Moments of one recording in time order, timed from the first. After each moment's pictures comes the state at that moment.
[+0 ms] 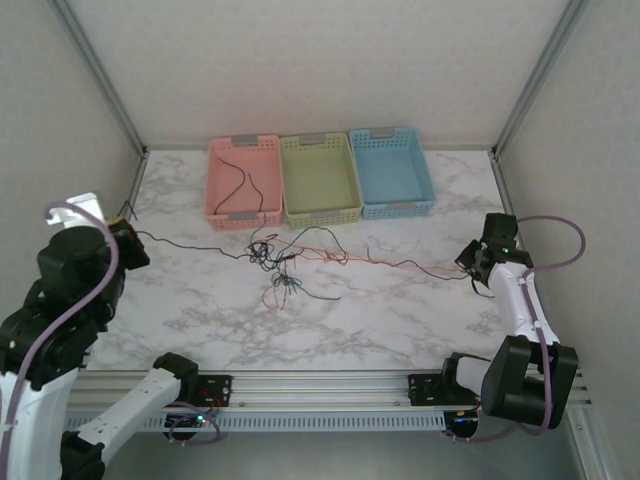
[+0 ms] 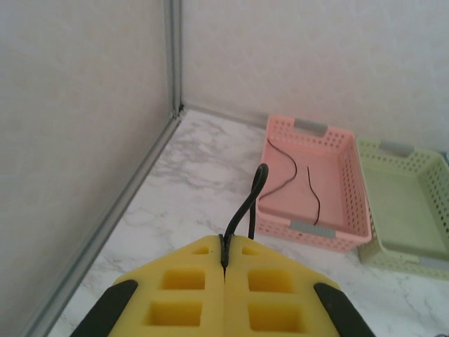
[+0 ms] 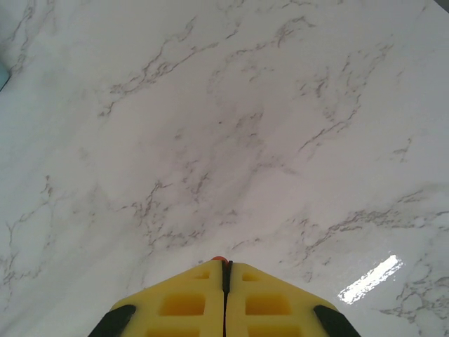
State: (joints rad) left arm -0.39 0.73 1.49 -1.14 -0.59 -0.34; right arm -0.18 1.18 0.79 -0.67 0.07 0.53
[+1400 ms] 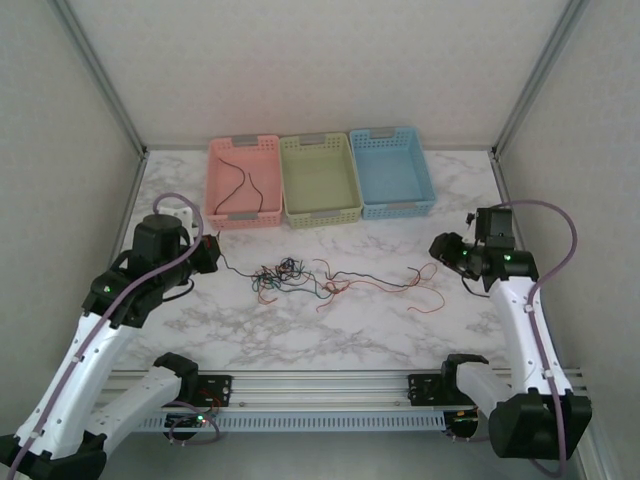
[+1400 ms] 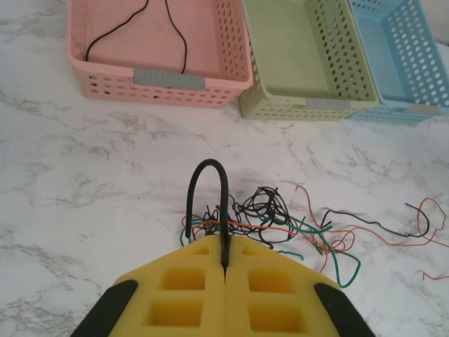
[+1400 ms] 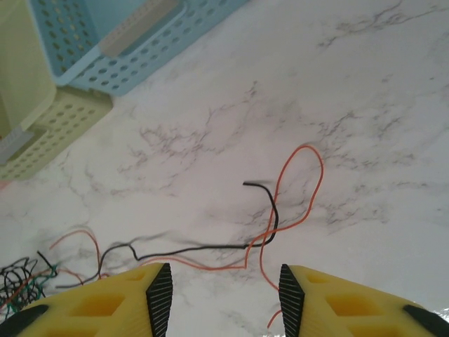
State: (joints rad) left arm -0.39 0.80 1.04 -0.90 -0.03 -0.49; right arm 0.01 1.00 0.93 -0.88 -0.21 0.45
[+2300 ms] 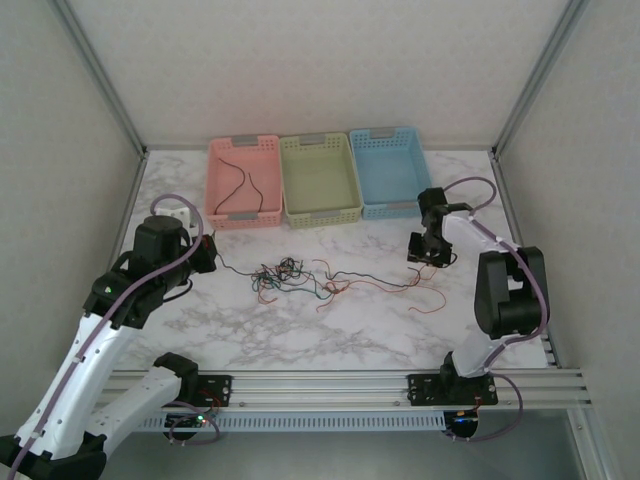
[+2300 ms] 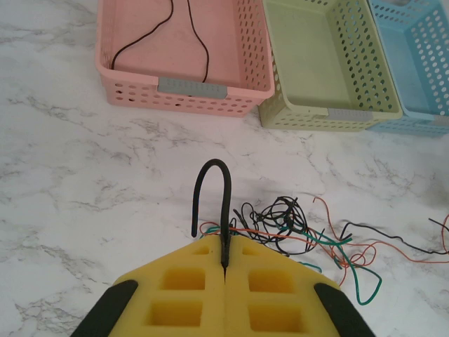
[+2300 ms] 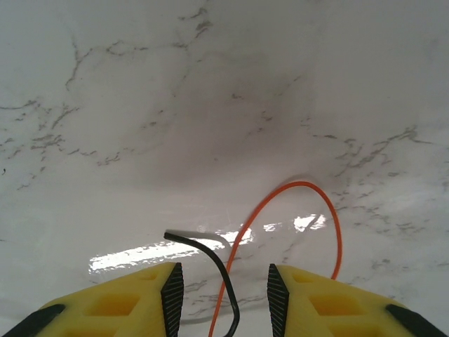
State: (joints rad) left arm -0.39 0.79 1.03 -0.89 -0.09 -0.49; right arm 0.18 1.68 1.10 -0.84 0.03 0.35
